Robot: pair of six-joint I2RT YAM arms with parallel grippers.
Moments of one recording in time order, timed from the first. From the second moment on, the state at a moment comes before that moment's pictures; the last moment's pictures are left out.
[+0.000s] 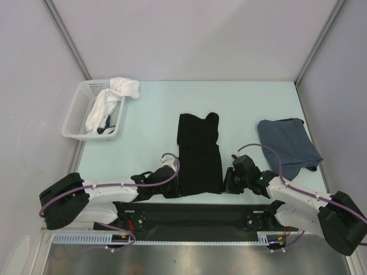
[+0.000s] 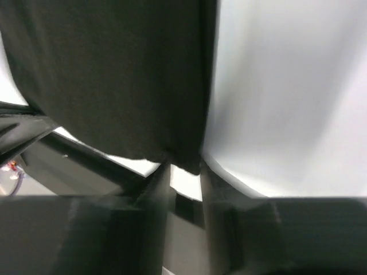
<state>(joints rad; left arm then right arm) -1.04 1.23 0.37 0.01 0.01 -1.01 0.71 1.01 0.35 -0.28 -0.20 0.85</state>
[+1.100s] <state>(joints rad) -0.89 1.06 0.64 -0.47 0.04 -0.87 0.72 0.91 0.72 -0.64 -0.12 0.78</state>
